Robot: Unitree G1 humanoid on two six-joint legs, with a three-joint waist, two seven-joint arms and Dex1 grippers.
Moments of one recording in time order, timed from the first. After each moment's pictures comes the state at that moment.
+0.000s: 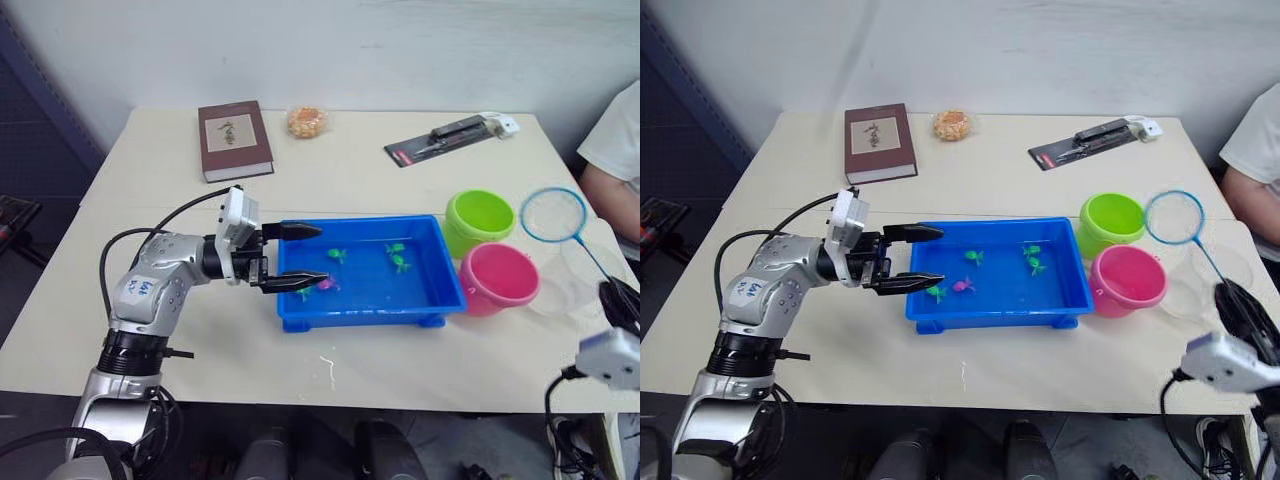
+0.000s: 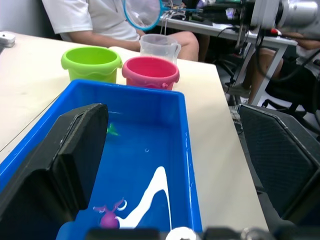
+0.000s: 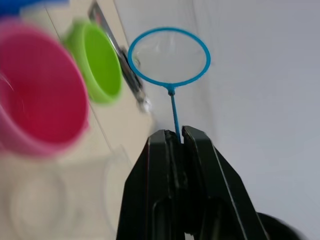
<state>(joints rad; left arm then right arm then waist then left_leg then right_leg) -0.57 0.56 0.00 0.01 -0.54 0.43 -1.17 0.43 -0.69 -0.57 -0.48 -0.09 -0.23 0.35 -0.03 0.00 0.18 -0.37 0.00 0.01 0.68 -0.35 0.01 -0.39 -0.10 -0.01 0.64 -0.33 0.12</state>
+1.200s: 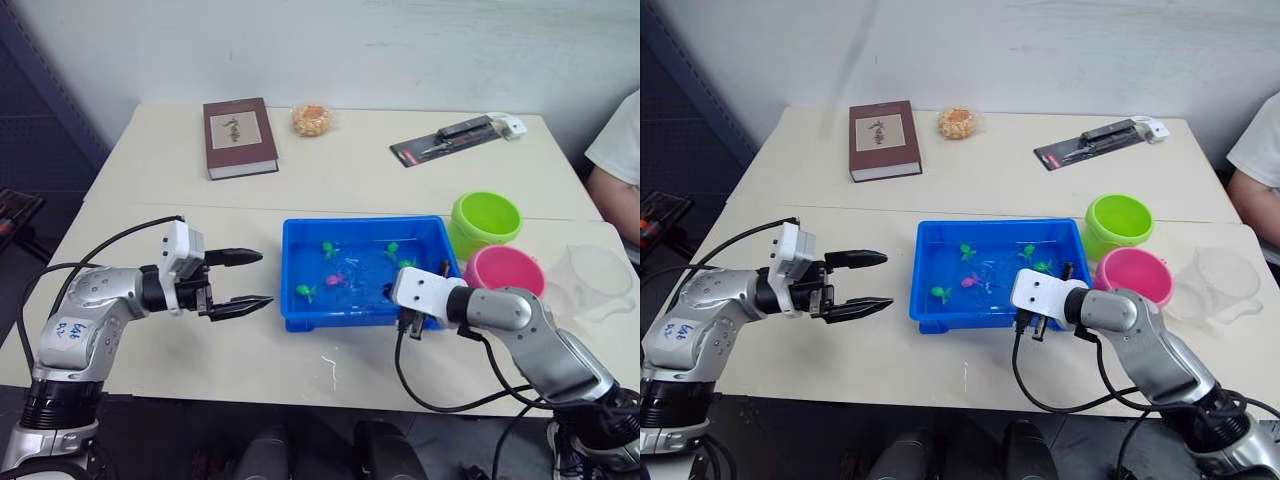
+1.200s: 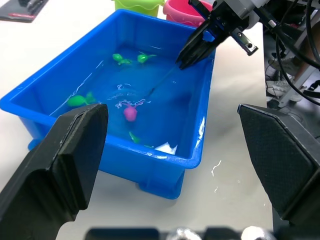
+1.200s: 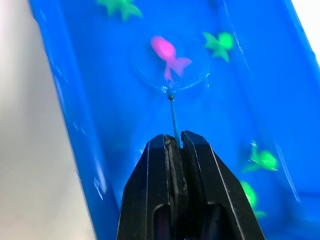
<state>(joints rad) -0.30 0.72 0.14 -0.14 -0.55 0.43 -1.12 -0.34 -0.77 0.31 -0.42 -0.01 0.53 0.79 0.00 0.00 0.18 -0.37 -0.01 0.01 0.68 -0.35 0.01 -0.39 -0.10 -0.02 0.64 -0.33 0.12</state>
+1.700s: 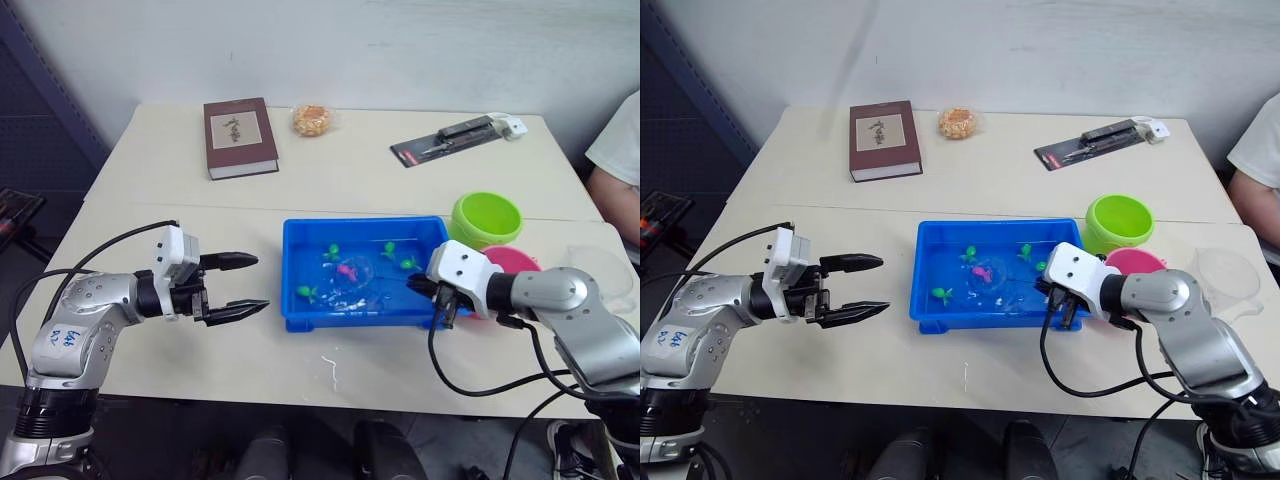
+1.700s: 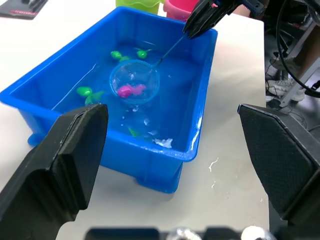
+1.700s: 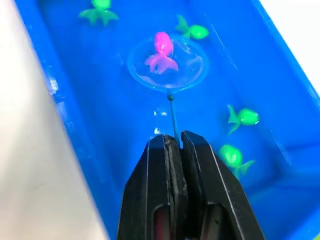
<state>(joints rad) -0.26 0.72 0.16 -0.18 -0.56 0.43 -1.12 -0.27 -0.85 0.01 -0.43 0.22 0.62 0.92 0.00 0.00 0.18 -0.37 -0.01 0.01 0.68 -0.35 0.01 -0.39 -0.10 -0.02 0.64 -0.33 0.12</state>
